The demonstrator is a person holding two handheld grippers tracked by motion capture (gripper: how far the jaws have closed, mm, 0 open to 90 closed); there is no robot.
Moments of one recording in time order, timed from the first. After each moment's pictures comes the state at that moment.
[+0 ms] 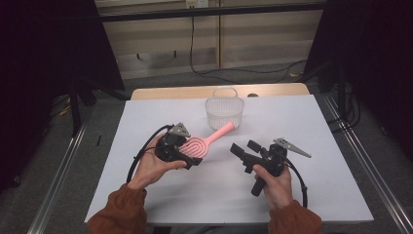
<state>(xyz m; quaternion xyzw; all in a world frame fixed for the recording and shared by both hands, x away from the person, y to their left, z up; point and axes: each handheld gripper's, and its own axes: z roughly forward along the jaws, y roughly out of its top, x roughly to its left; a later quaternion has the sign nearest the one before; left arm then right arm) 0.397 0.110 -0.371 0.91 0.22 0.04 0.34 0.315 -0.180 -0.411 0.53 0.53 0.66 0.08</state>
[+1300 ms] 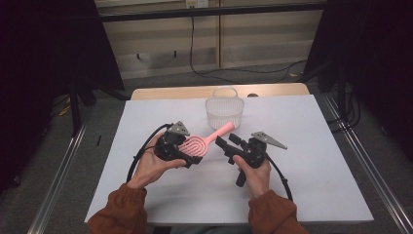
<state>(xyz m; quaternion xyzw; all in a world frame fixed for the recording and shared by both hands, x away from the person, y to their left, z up) 0.398 0.110 -0.369 0.91 0.22 0.04 0.35 0.349 -0.142 -0.425 0.51 0.57 0.63 0.13</state>
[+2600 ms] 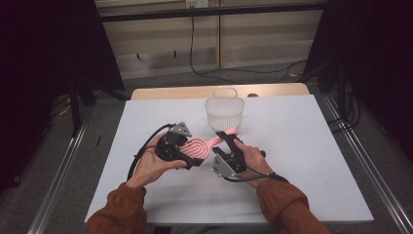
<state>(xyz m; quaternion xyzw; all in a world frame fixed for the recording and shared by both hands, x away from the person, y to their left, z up) 0.396 0.106 -0.364 0.91 0.21 0.03 0.35 0.343 -0.100 -0.424 -0.02 0.81 0.26 0.54</state>
